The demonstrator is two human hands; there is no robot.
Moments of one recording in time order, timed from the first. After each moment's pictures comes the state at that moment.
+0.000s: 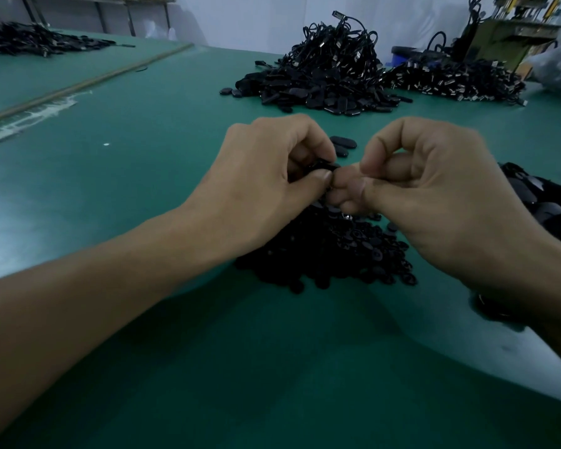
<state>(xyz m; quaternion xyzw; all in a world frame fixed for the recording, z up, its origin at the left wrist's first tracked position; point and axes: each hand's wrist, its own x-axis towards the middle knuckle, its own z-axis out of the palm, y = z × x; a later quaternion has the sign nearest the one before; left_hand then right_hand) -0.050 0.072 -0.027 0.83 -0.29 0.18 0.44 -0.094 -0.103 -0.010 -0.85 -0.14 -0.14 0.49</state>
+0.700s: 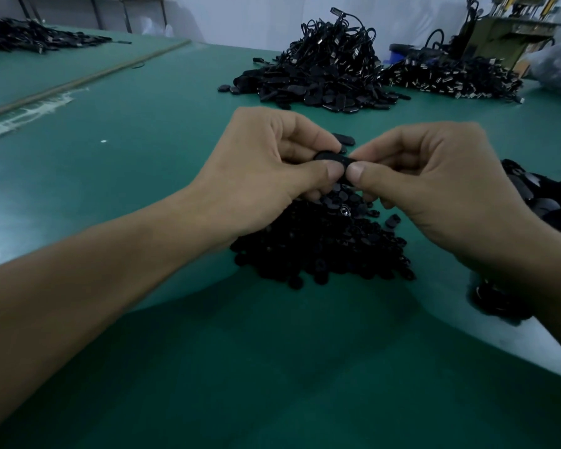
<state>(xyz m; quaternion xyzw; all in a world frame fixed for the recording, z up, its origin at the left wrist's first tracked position) -0.052 0.068 -0.023 0.74 -0.25 0.03 0.62 -0.085 -0.118 -0.012 -0.86 -0.14 -0.16 0.47</state>
